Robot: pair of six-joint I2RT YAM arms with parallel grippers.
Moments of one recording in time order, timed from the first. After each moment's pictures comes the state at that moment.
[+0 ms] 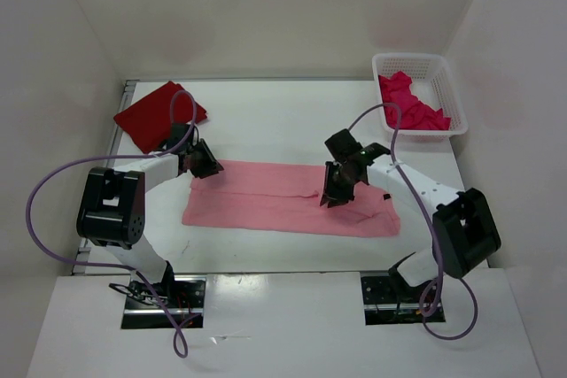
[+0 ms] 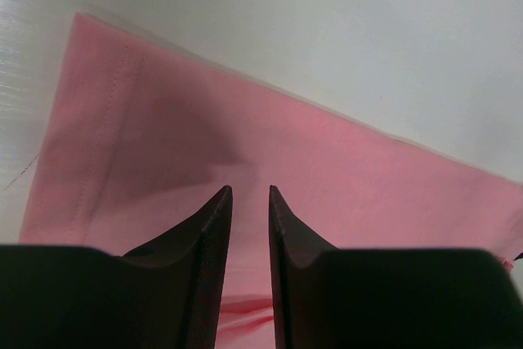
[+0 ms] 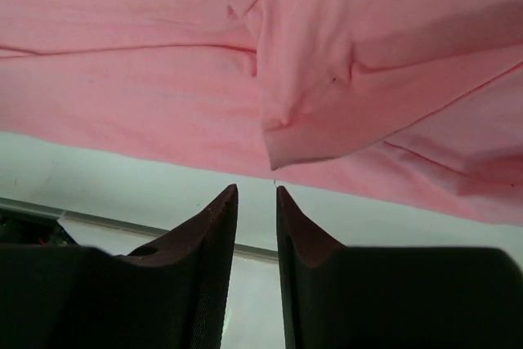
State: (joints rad) left arm -0.09 1.67 0.89 -0.15 0.21 -0.67; right arm 0.53 1.47 1.00 -0.77 -0.12 0.73
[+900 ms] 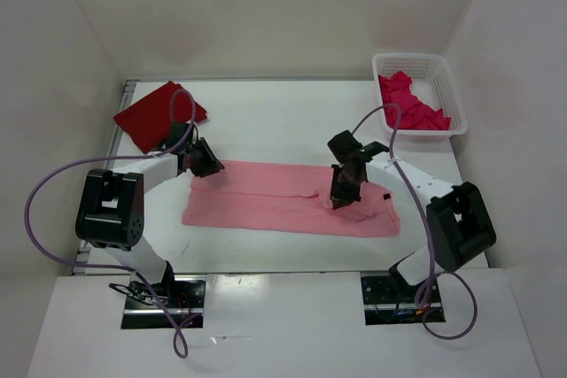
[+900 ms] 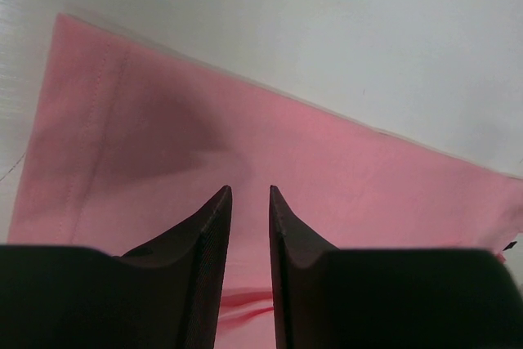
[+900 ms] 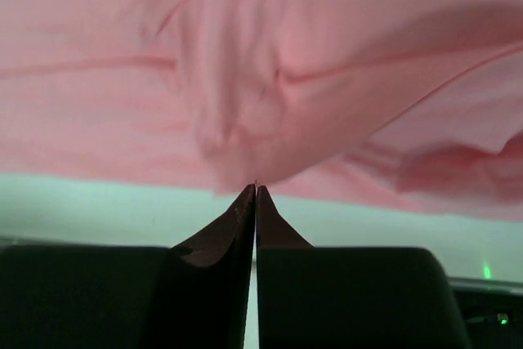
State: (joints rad) left arm -0.09 1.65 0.89 -0.15 0.23 -0.66; right arm 0.48 1.52 1.00 -0.81 -0.03 0.68
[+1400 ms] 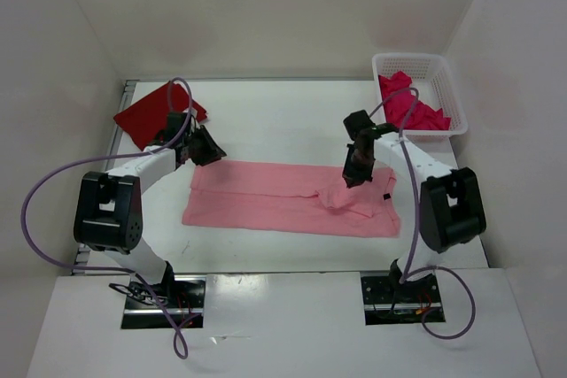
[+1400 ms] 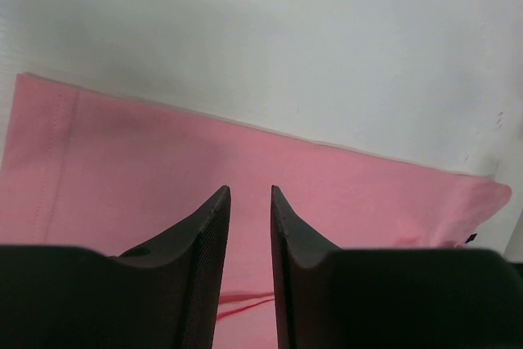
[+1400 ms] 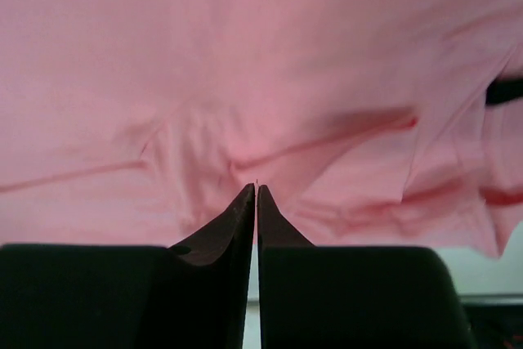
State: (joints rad) left arm -0.09 1.63 0.97 -0.16 0.27 -0.66; right arm 0.32 1.57 1.14 -0.87 0.02 0.64
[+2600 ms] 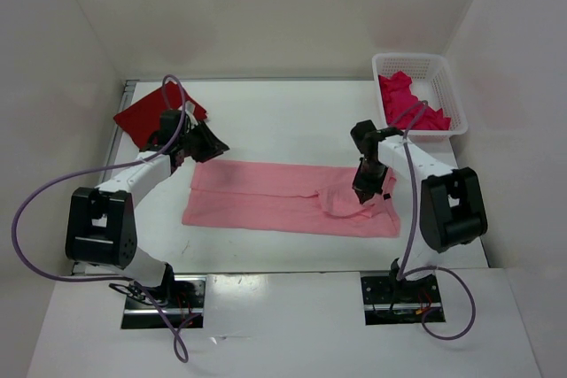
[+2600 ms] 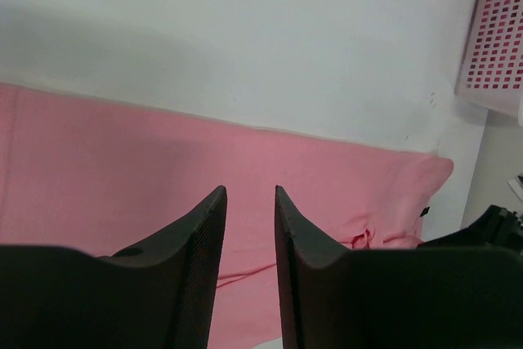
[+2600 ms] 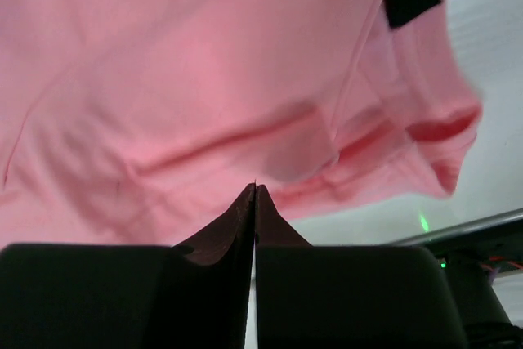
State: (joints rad) left arm -0.09 1.51 0.93 -0.11 0.35 -0.69; right arm 0.28 1.59 1.09 -1.01 0.08 0.72
